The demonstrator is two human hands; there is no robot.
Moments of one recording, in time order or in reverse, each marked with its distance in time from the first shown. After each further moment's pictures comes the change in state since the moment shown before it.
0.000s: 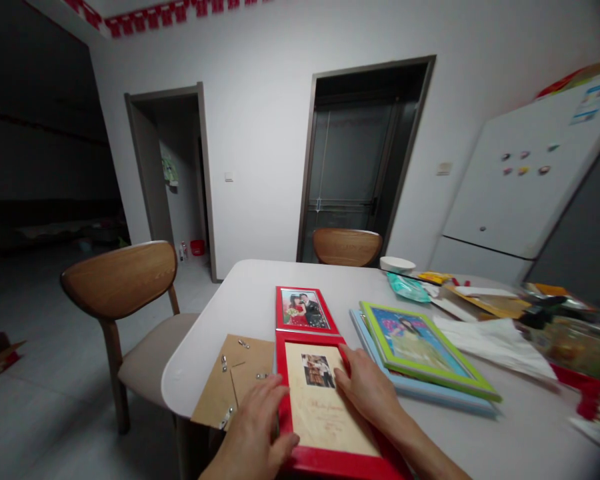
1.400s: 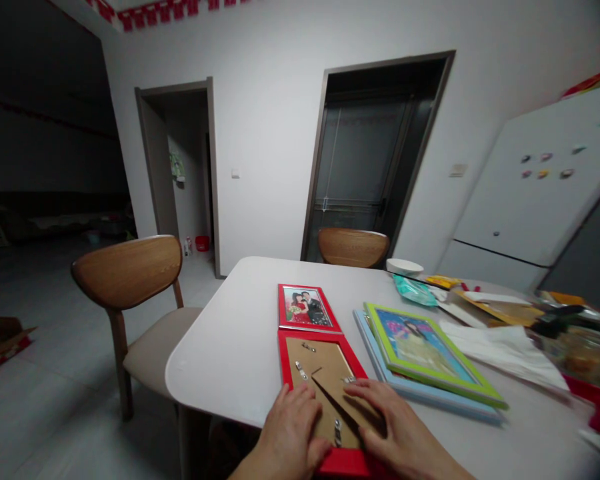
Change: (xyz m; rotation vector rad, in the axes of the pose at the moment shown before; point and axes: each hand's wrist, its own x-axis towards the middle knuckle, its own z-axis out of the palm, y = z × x) left_hand 0.020 0.029 0.039 0.004 -0.090 0.079; right_hand -0.050 0.014 -0.027 0.249 -0.237 -0.213
